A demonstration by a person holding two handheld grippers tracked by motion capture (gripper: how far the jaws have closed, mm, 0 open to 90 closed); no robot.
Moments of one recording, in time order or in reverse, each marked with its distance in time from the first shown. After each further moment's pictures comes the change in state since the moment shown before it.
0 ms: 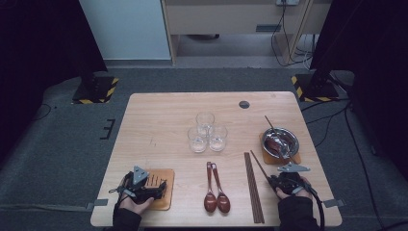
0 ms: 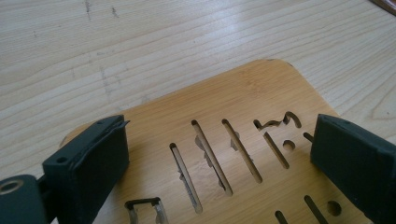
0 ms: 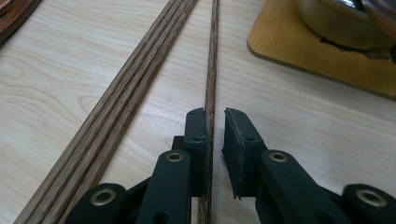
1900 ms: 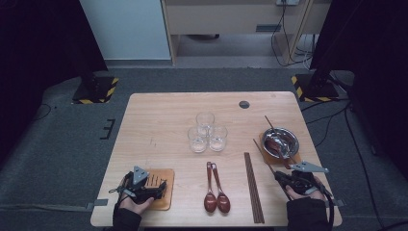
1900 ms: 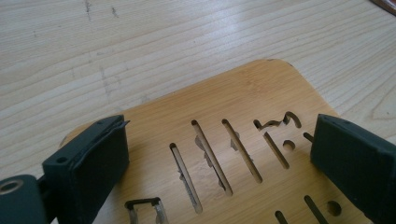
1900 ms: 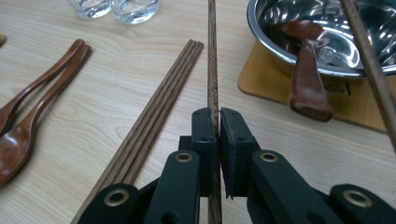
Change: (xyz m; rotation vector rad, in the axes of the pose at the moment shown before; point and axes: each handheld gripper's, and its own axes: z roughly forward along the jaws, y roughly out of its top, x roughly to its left) left arm 0.000 0.000 0.000 0.000 0.000 0.000; right arm -0.009 0.009 -0.038 -0.137 0.055 0.047
